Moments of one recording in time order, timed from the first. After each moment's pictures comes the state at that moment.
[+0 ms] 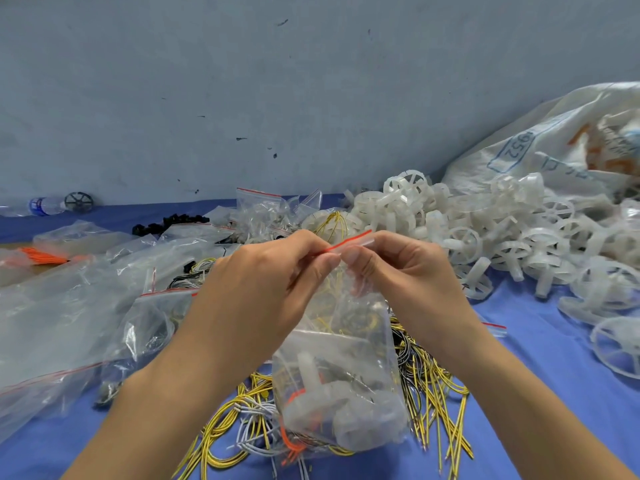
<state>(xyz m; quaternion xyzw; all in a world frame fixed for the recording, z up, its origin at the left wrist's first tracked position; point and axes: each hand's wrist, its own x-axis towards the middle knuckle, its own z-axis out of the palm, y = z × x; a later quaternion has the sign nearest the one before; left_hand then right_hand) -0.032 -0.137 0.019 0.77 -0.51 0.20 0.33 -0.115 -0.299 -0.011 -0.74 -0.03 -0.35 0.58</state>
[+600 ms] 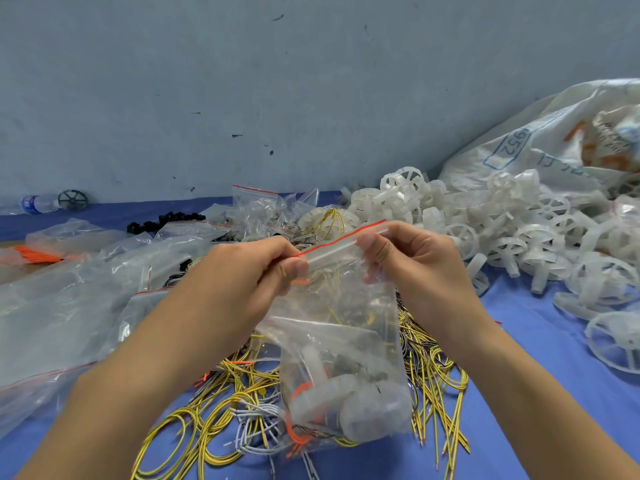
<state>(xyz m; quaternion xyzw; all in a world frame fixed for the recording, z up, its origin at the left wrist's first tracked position) -0.010 -0.123 0.019 0.81 -0.48 0.09 0.31 -0.114 -0.309 -0.012 -0.72 0.02 -0.38 0.58</state>
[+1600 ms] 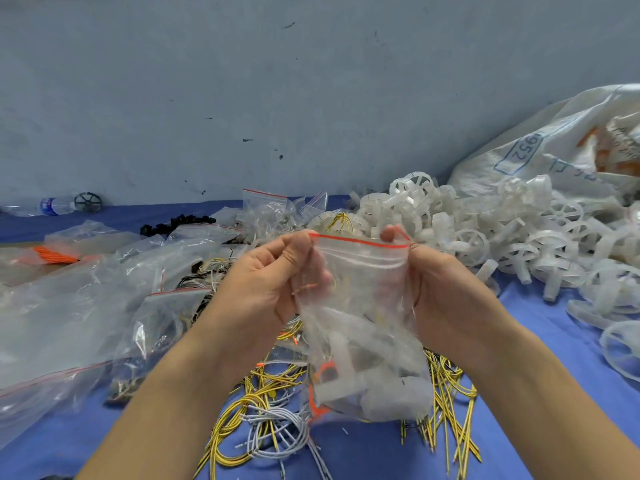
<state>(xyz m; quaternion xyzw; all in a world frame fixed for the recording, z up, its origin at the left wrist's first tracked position) -0.010 -0.150 -0.001 0.47 -0.27 -0.29 0.79 -0.113 -0.314 -0.006 -0.38 0.02 -0.12 0.92</state>
